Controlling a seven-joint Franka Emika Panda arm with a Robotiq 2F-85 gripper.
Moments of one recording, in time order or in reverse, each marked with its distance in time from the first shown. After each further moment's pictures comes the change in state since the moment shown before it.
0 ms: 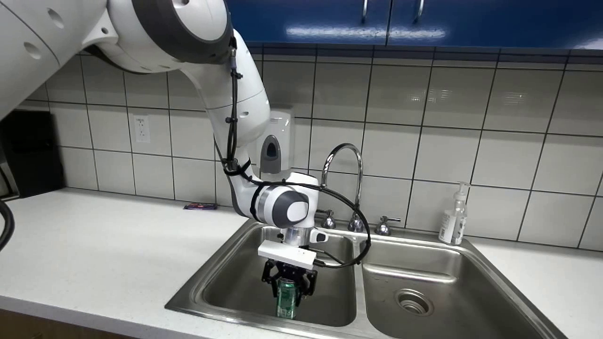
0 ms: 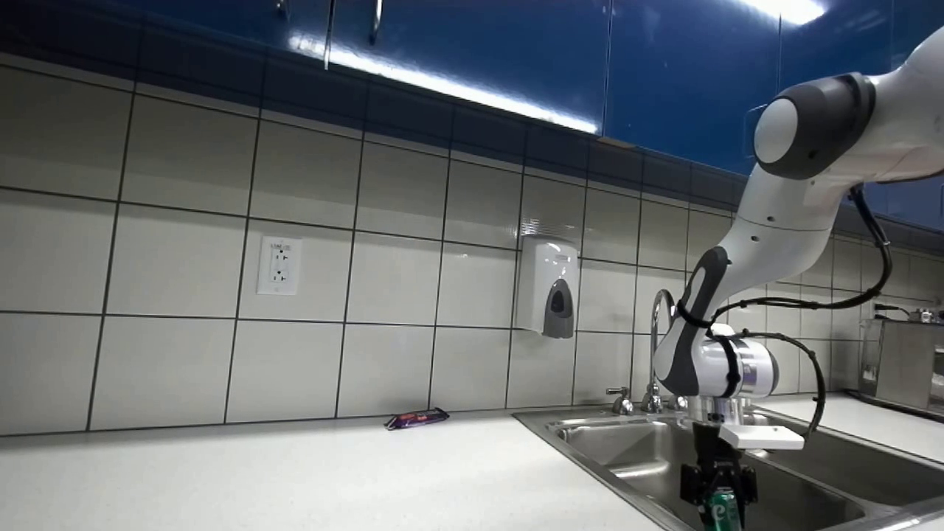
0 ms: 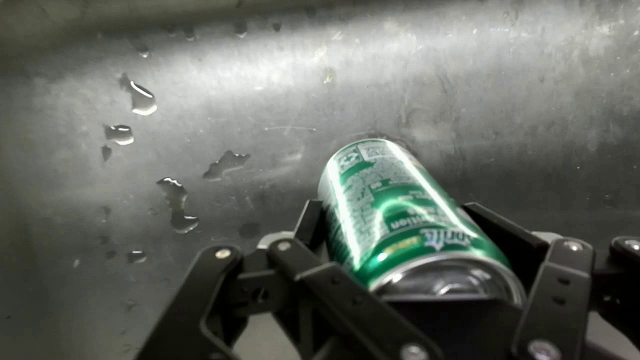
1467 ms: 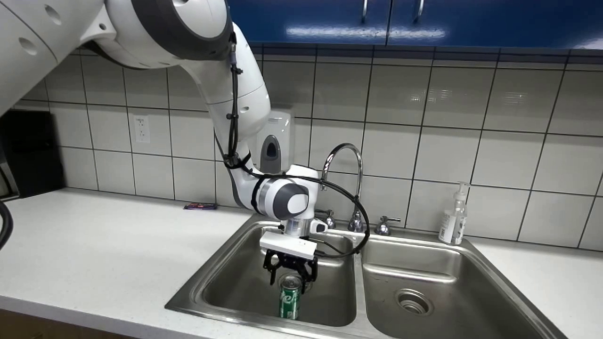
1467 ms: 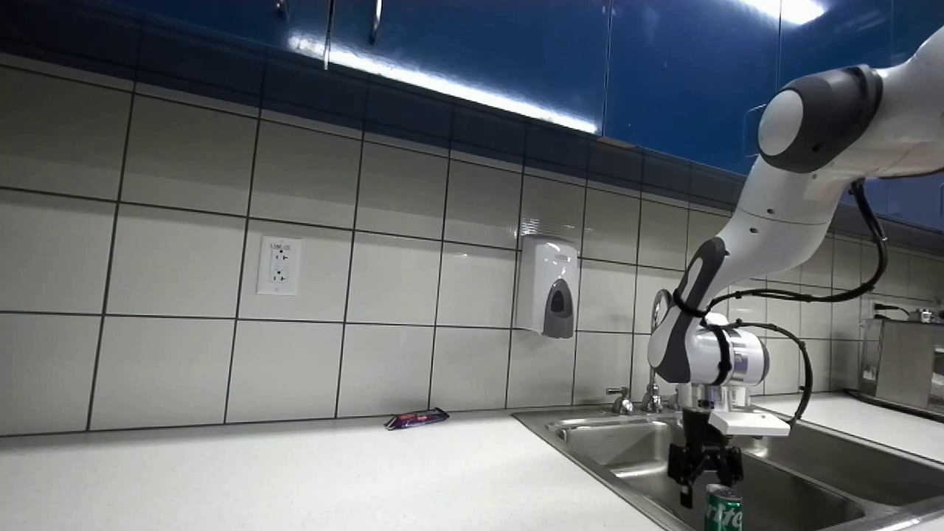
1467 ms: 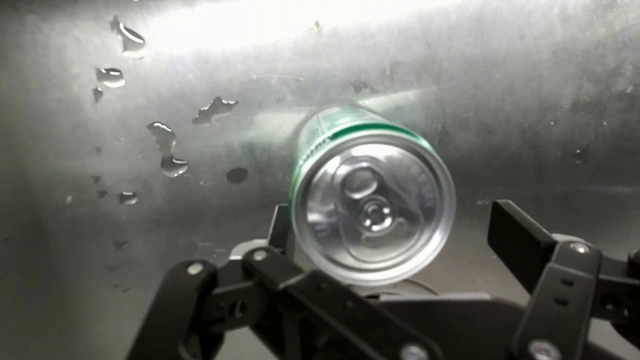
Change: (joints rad) arm -0.017 -0.019 0.035 0.026 0.000 0.000 -0.015
